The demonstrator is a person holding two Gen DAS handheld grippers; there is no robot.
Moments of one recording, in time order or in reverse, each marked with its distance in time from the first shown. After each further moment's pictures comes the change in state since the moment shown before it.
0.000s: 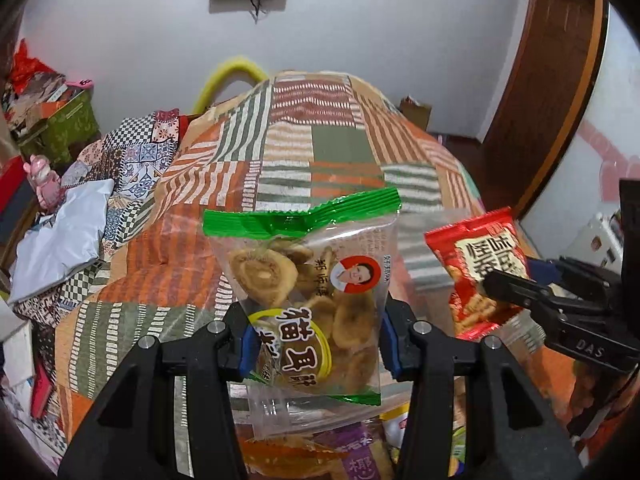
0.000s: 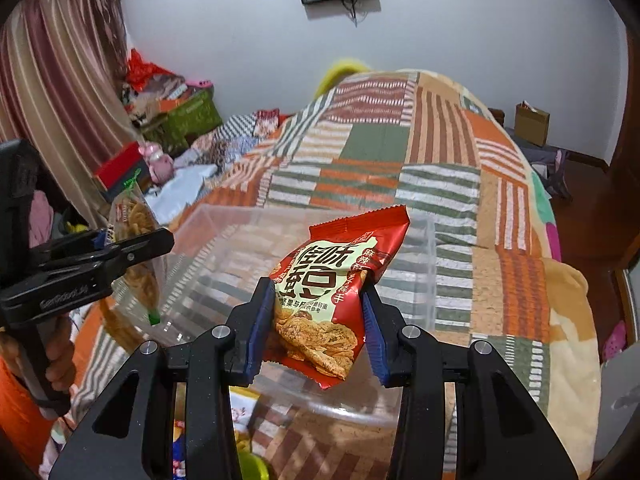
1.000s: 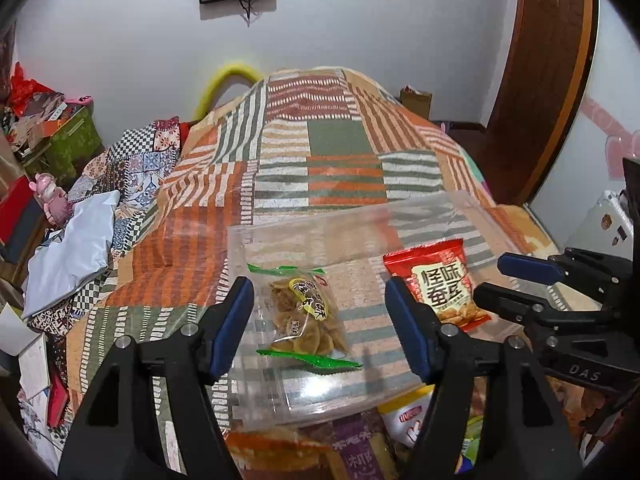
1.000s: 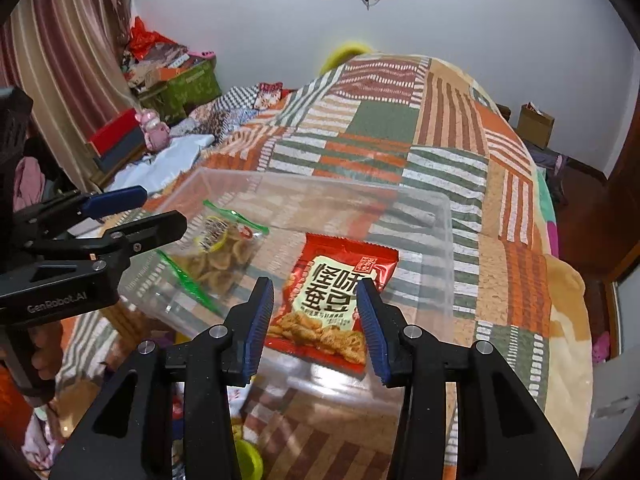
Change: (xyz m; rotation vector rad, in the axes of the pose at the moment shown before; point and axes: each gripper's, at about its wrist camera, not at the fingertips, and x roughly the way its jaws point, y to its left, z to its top) left arm -0.003 -0.016 -0.006 0.052 -0.007 0.043; right arm -0.004 0.015 -0.009 -0.059 0.041 -0.028
